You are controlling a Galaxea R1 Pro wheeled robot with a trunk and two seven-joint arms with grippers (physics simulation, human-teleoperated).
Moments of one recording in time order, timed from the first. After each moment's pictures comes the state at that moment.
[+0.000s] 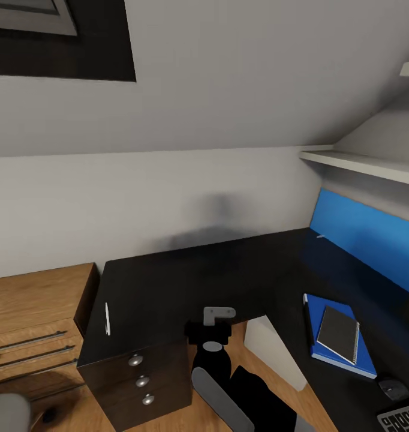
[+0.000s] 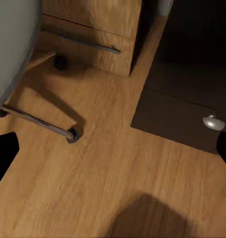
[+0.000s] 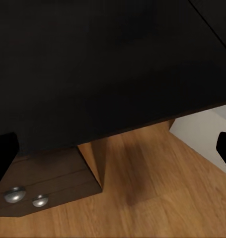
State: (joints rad) left arm -0.07 0.21 -0.25 -0.53 0.80 -0.34 0.21; right arm -0.51 0.13 0.88 -1.28 -0.77 0.42 -1.00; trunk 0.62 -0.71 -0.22
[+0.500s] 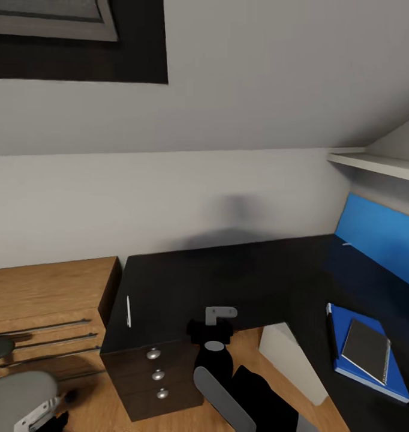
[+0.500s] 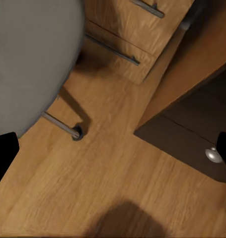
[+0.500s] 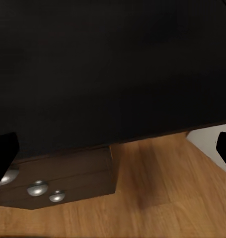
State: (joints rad) left arm -0.07 0.32 -0.04 -0.82 0.84 0.07 0.21; right arm -0.51 0.12 0.88 -1.29 -0.77 0.42 -1.00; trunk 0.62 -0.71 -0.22
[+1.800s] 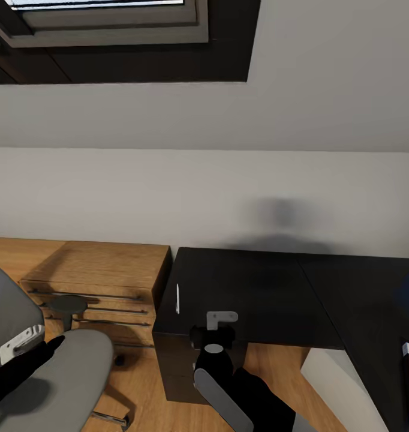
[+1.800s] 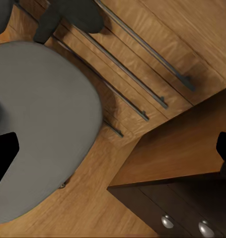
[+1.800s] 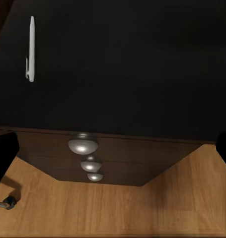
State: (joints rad) left arm -0.07 0.32 0.32 -1.48 0.84 0.62 0.25; right arm -0.51 0.12 0.87 -1.21 -0.76 0.42 -0.98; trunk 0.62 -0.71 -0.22
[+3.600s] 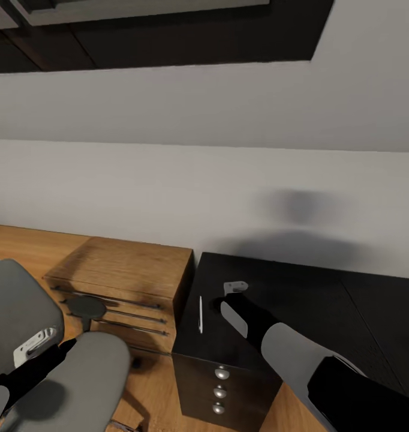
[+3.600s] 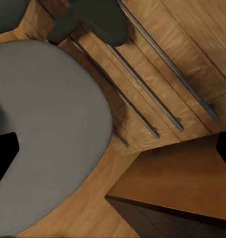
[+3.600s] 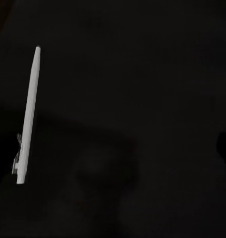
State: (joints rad) left arm -0.07 0.25 0.32 -1.49 0.83 0.65 0.25; right arm -0.94 0.17 0.73 -0.40 -0.75 0.43 -0.42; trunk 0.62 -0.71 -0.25
